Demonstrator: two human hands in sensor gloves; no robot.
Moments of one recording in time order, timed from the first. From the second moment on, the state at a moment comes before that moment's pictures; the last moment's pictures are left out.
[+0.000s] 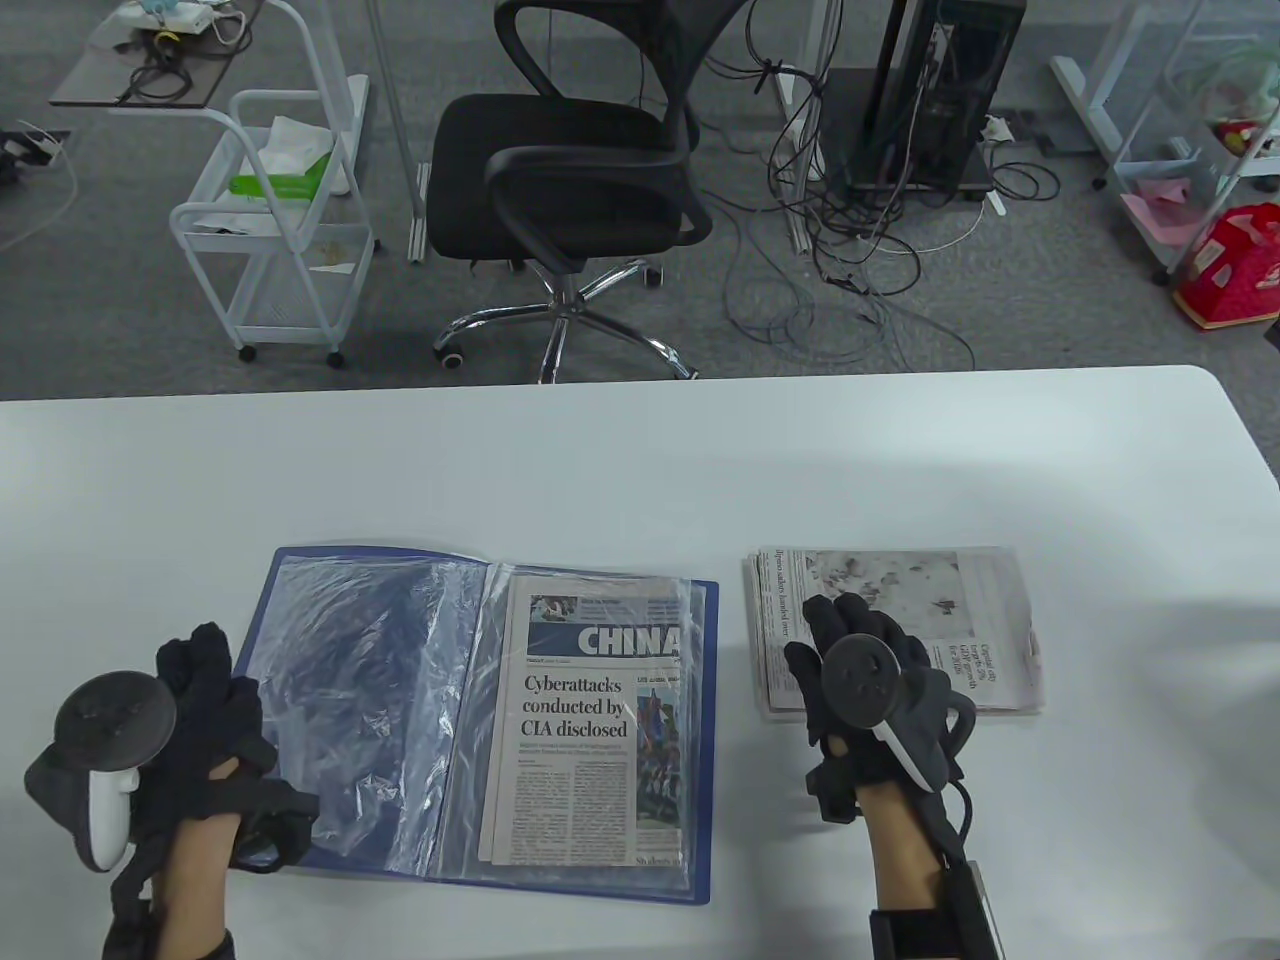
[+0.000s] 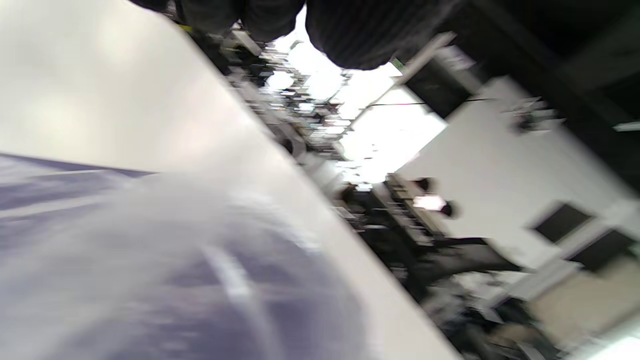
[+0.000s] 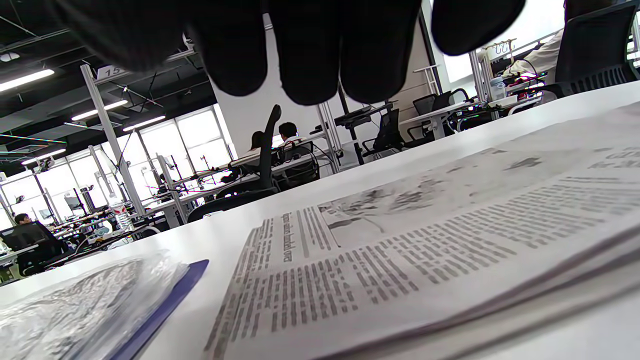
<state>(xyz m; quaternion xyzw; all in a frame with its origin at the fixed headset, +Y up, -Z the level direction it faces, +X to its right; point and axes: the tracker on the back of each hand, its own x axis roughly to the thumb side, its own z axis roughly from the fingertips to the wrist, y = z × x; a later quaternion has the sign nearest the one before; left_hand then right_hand) -0.359 -0.682 -0.208 0.08 0.17 0.39 0.90 0.182 -0.714 -0.287 -0.04 -0.09 0.99 0.14</state>
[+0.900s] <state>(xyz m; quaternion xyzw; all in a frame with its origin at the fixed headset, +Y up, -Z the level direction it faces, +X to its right) -0.137 -0.778 -0.213 -0.27 -0.23 0.03 0.93 0.090 -0.714 -0.324 0.05 -0.02 0.99 0.15</state>
